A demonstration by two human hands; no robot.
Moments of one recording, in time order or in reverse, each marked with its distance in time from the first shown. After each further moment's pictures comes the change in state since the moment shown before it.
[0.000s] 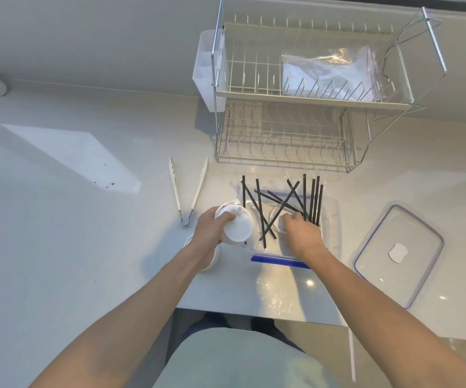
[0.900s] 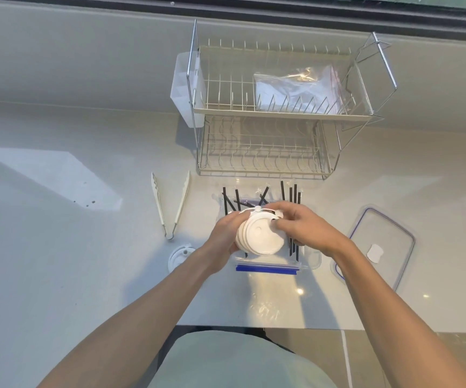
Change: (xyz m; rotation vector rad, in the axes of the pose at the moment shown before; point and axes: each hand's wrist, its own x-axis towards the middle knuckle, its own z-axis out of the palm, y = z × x) left_hand -0.018 0.024 0.062 -0.041 -0.332 -0.032; right_hand -0.054 0.028 -0.103 1.143 -0.130 -0.165
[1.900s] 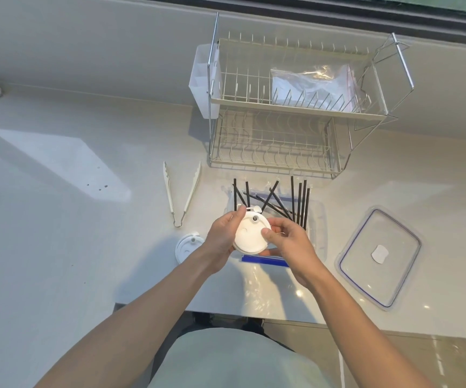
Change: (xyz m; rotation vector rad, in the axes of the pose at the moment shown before) left_hand -0.019 -0.022 -0.014 -0.068 0.121 0.046; right_hand -0.016 0.030 0.080 0.410 0.277 0.072
